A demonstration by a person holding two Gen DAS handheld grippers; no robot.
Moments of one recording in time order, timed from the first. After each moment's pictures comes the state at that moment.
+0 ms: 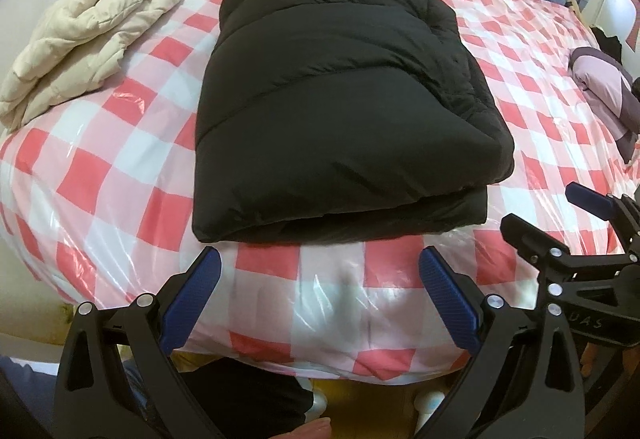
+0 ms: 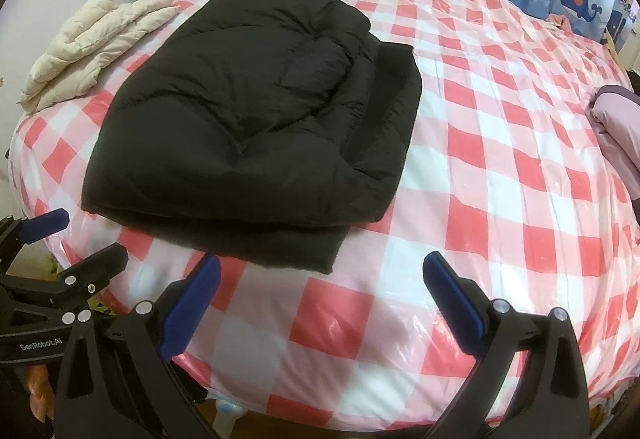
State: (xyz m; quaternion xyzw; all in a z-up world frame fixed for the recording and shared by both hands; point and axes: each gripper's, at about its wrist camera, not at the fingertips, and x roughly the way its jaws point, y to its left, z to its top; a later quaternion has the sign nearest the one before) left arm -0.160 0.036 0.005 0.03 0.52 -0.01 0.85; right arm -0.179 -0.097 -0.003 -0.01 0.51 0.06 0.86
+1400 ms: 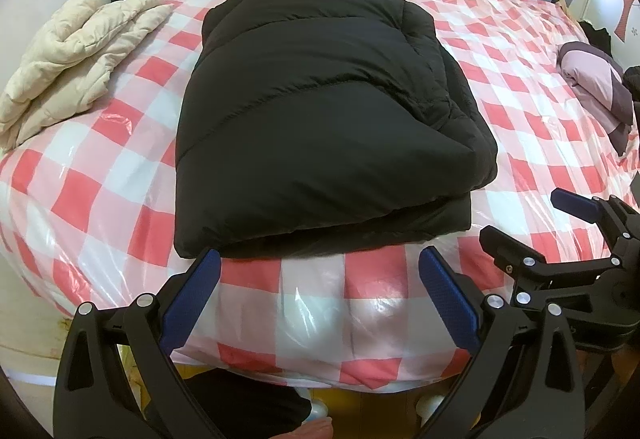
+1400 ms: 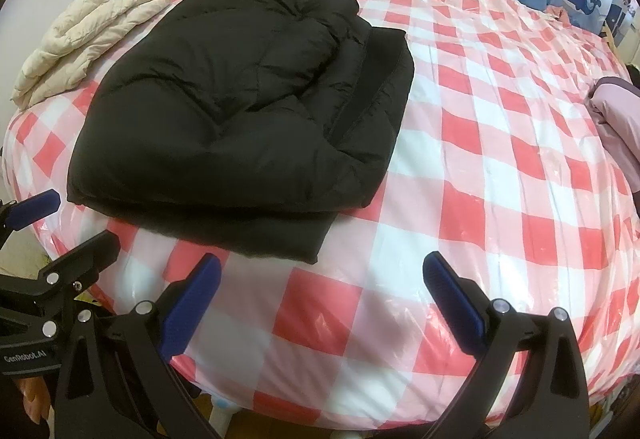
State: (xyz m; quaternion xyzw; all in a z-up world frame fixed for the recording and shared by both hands) left arm -0.157 0.023 0.010 0.04 0.50 -0.02 0.86; right arm -0.178 -0.105 -0.014 -0.01 0.52 0.05 0.85
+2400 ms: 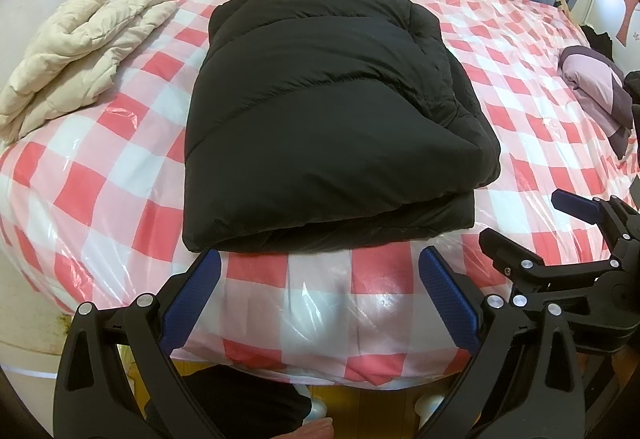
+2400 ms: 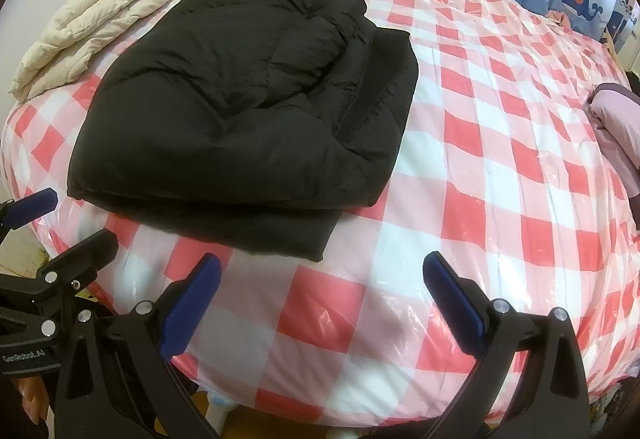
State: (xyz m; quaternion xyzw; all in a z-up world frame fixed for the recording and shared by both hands) left arm -0.162 0.030 0.010 0.03 0.50 -0.02 0.86; right arm -0.180 -0.096 -0.012 -0.02 0.52 0.05 0.85
